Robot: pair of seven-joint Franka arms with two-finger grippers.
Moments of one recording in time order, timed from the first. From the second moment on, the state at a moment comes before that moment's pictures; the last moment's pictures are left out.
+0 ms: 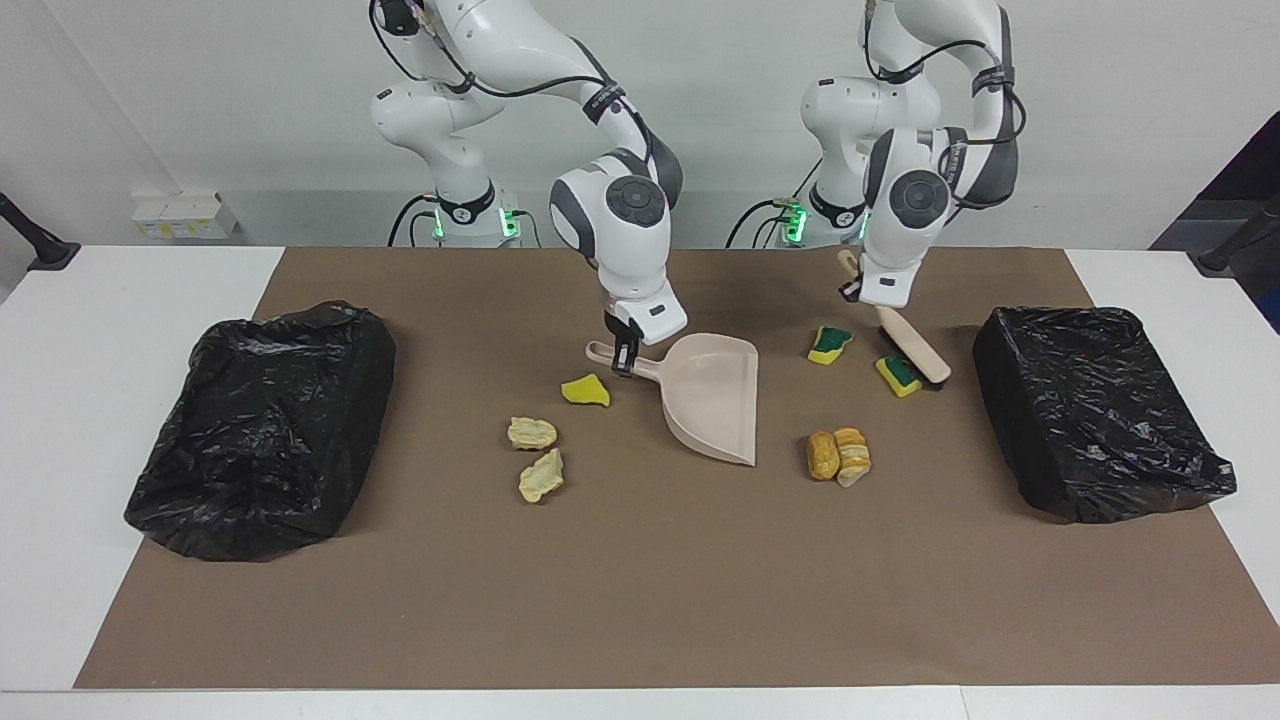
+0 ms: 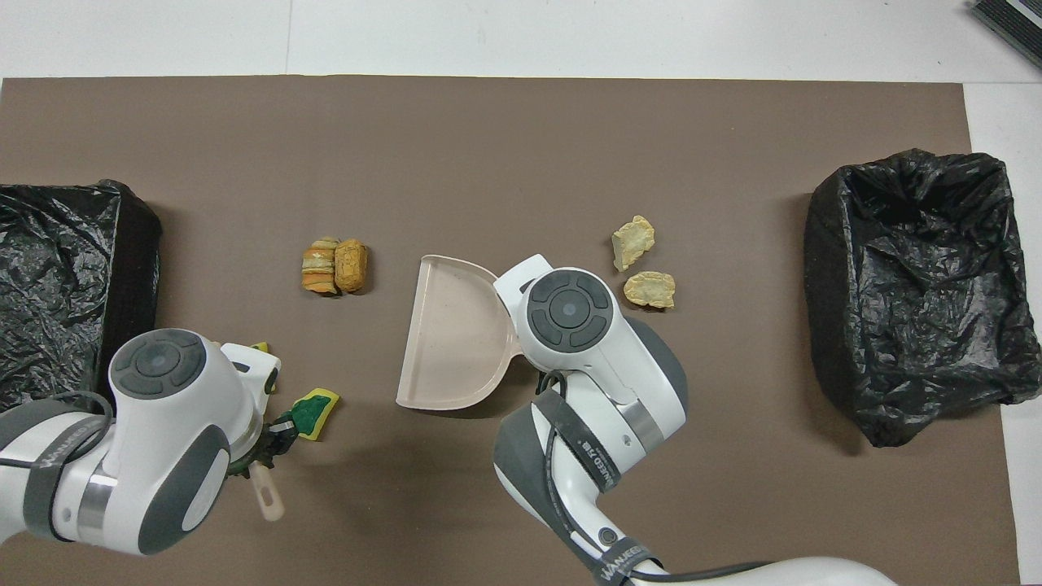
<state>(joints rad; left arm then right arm) -0.21 -0.21 -0.10 -2.44 0.03 1.86 -0.74 0.56 0.29 0.04 -1.87 -0.03 2.11 -0.73</state>
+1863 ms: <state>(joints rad) -0.49 -0.10 -0.08 -2.26 -0.15 2.18 -0.44 0.57 0.29 0.04 -1.87 -0.03 2.11 -0.66</state>
